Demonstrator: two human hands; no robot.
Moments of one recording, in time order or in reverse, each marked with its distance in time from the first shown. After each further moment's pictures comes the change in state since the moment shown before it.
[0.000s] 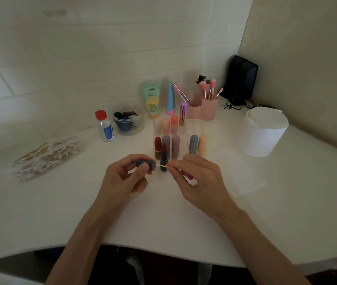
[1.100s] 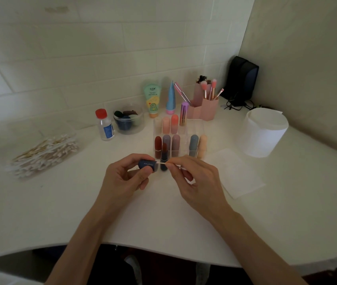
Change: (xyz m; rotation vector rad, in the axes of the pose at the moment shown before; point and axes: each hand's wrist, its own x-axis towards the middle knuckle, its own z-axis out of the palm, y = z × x) left_hand -0.001 -0.002 0.003 0.011 0.006 0.062; right_hand -0.003 -0.007 0.006 0.030 0.081 0.079
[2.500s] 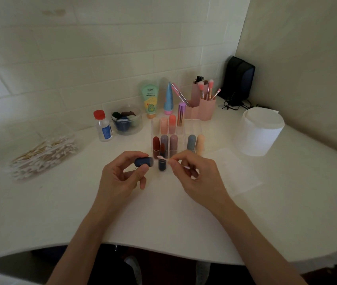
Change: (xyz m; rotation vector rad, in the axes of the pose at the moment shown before) left_hand 0.000 0.000 0.000 0.098 0.071 0.035; right_hand 0.010 0.000 -0.015 0.212 -0.185 0.233
